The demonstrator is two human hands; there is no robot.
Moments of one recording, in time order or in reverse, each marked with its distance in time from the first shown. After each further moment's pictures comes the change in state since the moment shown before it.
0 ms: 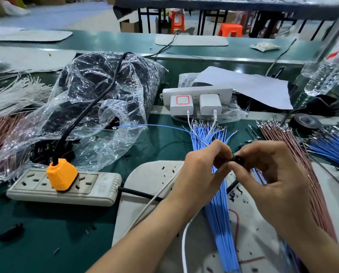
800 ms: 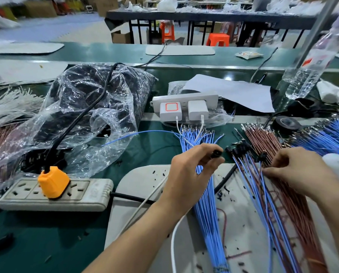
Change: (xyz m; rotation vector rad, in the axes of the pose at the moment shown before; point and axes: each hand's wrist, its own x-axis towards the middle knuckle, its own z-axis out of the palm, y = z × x) left_hand 0.001 0.007 0.001 -0.027 0.096 0.041; right_hand 0.034 0.050 -0.079 -0.815 -0.386 0.795
